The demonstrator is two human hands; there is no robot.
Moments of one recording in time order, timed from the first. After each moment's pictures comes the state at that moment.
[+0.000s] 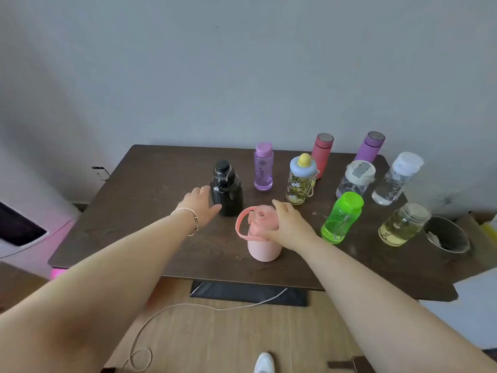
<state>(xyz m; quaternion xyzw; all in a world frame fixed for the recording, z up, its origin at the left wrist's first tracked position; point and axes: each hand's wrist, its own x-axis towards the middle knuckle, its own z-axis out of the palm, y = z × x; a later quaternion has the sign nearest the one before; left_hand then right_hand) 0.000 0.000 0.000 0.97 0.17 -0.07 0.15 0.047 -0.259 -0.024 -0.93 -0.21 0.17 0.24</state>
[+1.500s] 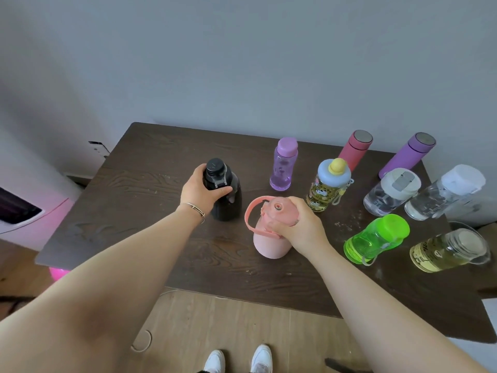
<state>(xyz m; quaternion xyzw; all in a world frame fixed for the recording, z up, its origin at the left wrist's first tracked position) 0.069 0.057 -0.048 0.84 0.27 0.13 0.45 0.092 -0.219 -0.037 -0.86 -0.11 0.15 0.47</state>
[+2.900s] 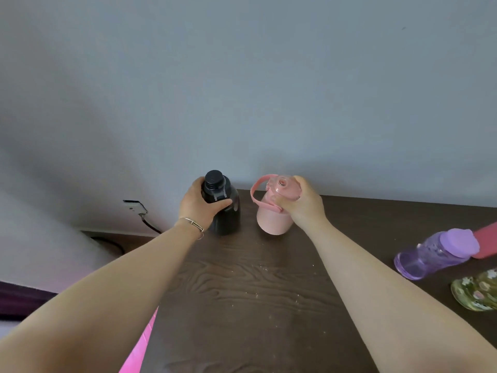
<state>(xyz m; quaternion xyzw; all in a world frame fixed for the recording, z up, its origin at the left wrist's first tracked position) 0.208 0.458 -0.050 0.84 0.24 0.13 0.47 0.287 0.213 -0.031 -0.85 -0.05 0.09 0.51</state>
